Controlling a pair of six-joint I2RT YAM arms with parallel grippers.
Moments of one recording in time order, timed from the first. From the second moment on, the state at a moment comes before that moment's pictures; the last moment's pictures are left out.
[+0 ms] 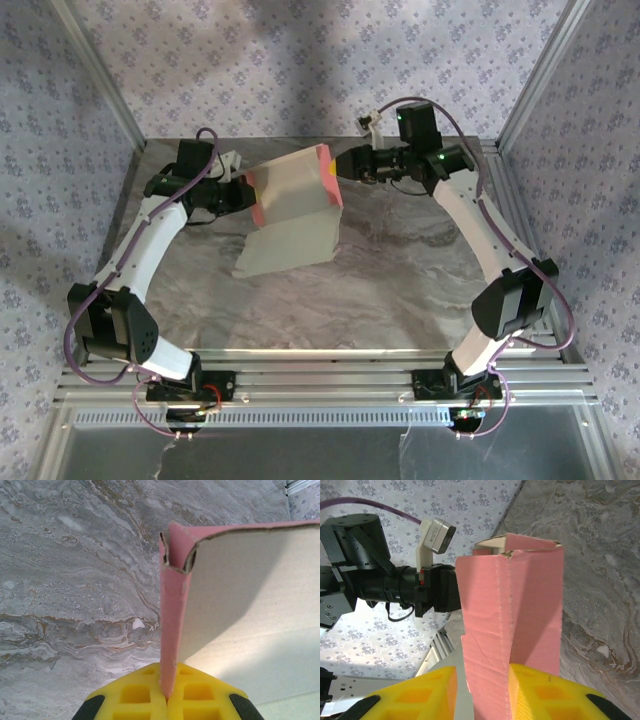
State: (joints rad) left arm -0.22 1.48 1.39 -0.79 0.45 -0.40; right arm 0.38 1.66 1.74 -0.70 -0.85 0.39
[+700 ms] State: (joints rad) left arm -0.23 1.46 1.39 -0.79 0.44 -0.40; right arm 0.43 1.67 1.84 -0.86 -0.49 0.26
